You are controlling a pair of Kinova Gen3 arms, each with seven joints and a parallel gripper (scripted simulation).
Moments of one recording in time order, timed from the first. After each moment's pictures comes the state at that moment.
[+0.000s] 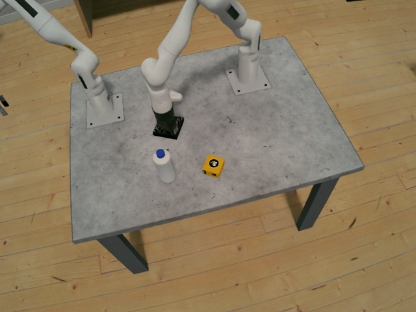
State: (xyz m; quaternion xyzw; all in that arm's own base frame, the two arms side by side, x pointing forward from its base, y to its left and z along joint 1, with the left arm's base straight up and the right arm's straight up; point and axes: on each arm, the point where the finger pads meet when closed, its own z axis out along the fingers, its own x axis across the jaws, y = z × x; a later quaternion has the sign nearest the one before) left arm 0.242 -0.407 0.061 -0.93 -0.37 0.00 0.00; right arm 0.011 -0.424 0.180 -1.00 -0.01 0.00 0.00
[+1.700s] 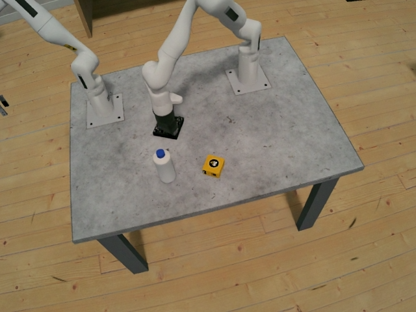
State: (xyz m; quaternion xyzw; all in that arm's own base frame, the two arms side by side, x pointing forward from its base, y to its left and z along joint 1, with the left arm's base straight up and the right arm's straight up) left arm 0.242 -0.407 0.047 -0.93 -0.37 0.00 0.00; right arm 0.011 -0.424 0.180 -1.00 -0.01 0.00 0.00
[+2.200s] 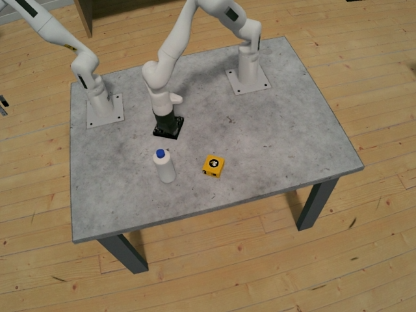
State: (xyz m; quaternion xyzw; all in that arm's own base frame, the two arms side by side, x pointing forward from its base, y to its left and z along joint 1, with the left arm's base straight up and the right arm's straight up) left arm 0.242 -0.407 0.047 -0.93 -0.36 0.00 0.00; right arm 0.011 -0.424 0.180 -1.00 -0.01 0.00 0.00
